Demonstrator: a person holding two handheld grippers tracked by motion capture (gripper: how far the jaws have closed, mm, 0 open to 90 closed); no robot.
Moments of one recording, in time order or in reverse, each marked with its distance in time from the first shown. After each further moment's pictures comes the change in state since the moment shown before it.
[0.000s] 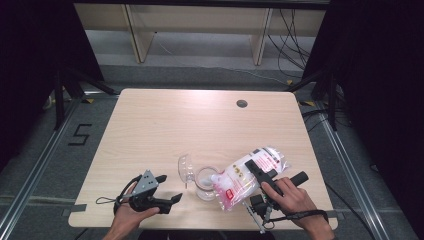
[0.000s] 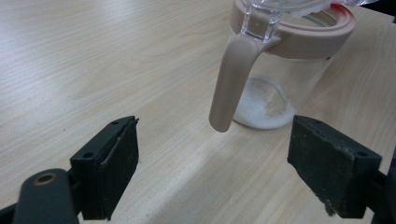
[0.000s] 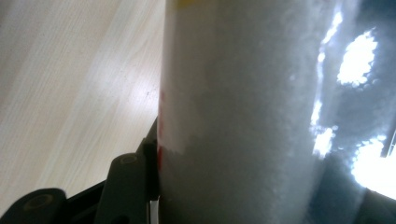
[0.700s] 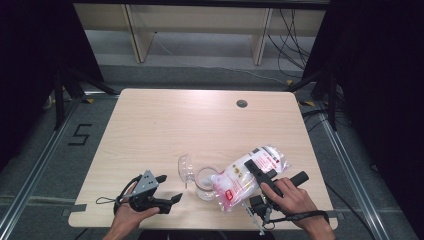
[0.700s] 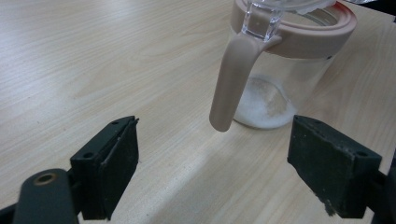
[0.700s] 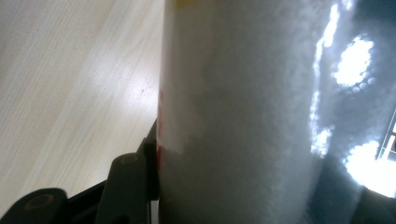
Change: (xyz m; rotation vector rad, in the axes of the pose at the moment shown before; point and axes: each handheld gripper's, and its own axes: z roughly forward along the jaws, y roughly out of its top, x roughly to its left) left arm 0.000 0.000 0.000 0.002 0.001 0.001; right arm -0.004 0.002 -0.003 0.009 -0.009 -0.027
